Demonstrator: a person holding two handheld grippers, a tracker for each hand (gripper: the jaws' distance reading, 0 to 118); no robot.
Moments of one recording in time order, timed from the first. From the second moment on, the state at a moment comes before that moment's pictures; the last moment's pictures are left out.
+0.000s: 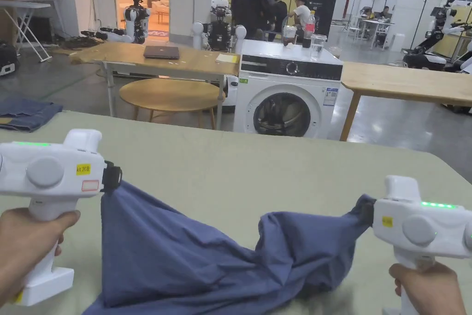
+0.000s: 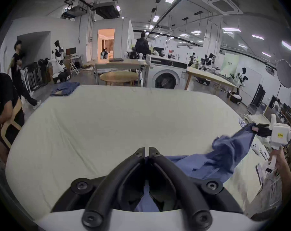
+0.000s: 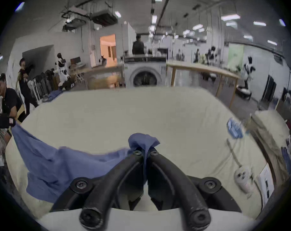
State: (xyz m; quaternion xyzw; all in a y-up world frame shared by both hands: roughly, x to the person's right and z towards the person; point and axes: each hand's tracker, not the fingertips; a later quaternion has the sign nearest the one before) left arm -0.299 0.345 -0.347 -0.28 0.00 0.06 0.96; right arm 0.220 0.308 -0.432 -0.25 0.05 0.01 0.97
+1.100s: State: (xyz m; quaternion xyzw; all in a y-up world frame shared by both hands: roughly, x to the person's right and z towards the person) left arm -0.439 0.524 -0.432 -0.17 0.15 0.03 0.97; right arm 0.216 0.518 -0.542 -0.09 -0.02 0.05 0.99
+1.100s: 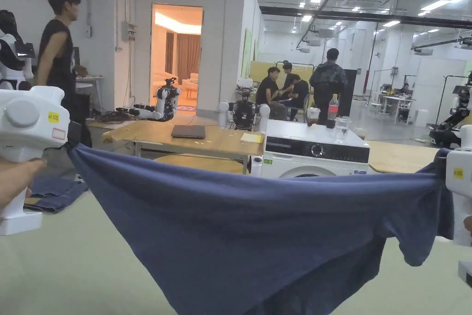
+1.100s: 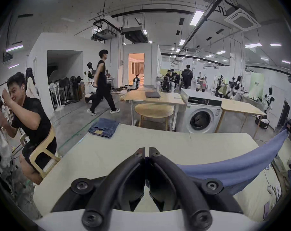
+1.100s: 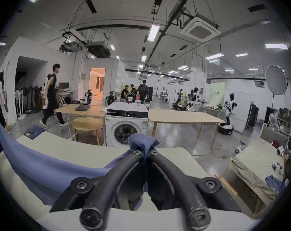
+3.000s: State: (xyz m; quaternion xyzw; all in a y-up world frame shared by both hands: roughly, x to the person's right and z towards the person) left arm -0.286 0.238 -0.223 -0.22 0.07 0.01 0.97; right arm 0.169 0.254 -0.303 -0.13 0.02 0.04 0.99
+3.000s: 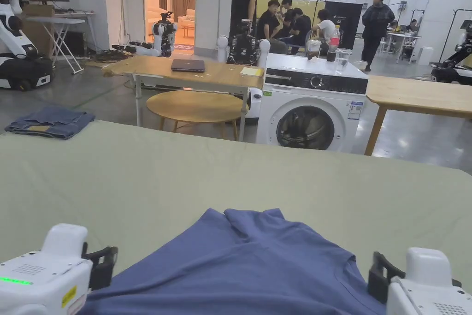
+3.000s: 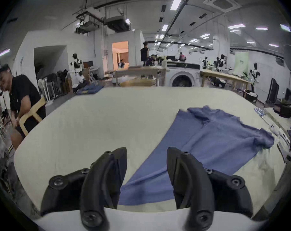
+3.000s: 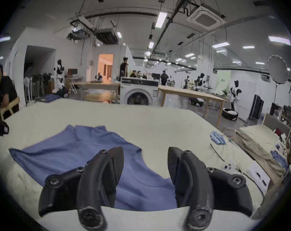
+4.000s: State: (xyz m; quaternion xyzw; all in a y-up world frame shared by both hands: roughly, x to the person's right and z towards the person) left arm -0.374 0.212 -0.206 -0.37 0.14 0.21 0.90; right arm 0.079 0.232 -0.295 -0.16 0.11 0.02 0.98
